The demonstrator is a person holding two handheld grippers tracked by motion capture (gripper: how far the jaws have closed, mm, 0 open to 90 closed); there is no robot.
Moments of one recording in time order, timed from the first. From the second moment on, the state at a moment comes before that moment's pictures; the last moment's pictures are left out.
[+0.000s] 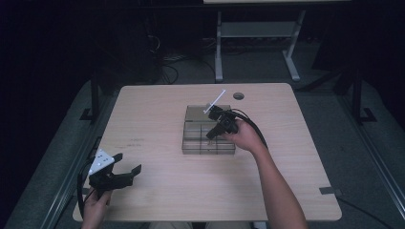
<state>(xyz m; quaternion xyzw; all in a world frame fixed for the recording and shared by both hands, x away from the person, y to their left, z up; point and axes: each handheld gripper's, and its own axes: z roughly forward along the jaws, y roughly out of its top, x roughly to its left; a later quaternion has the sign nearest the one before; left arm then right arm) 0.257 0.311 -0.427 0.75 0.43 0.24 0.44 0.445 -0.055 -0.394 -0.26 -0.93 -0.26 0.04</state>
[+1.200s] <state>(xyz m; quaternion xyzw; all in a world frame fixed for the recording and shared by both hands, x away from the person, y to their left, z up) 0.257 0.311 -0.427 0.75 0.43 0.24 0.44 0.453 -0.046 -0.420 -0.27 -0.93 -0.24 0.06</state>
